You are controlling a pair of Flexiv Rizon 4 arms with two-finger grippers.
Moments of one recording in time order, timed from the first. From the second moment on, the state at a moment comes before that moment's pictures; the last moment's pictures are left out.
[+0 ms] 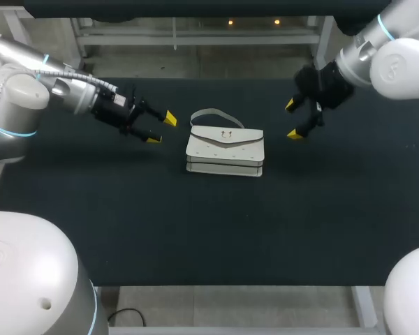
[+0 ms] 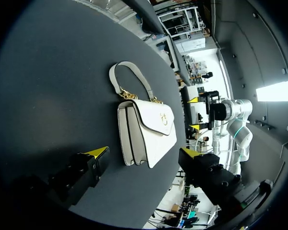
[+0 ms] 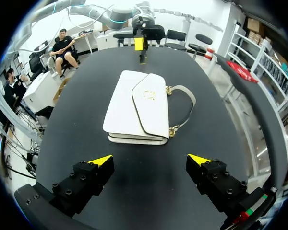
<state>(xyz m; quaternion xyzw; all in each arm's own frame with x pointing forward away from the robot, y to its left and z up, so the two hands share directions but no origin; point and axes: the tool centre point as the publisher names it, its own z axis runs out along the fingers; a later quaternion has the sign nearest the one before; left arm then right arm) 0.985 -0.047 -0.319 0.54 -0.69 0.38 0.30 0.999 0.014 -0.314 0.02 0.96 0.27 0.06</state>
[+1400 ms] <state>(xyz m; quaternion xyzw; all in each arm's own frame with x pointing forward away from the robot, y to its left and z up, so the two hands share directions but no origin) 1.003 -0.016 -0.243 0.26 -0.90 0.31 0.17 0.948 0.075 -0.287 -0.03 0.97 0.21 0.14</state>
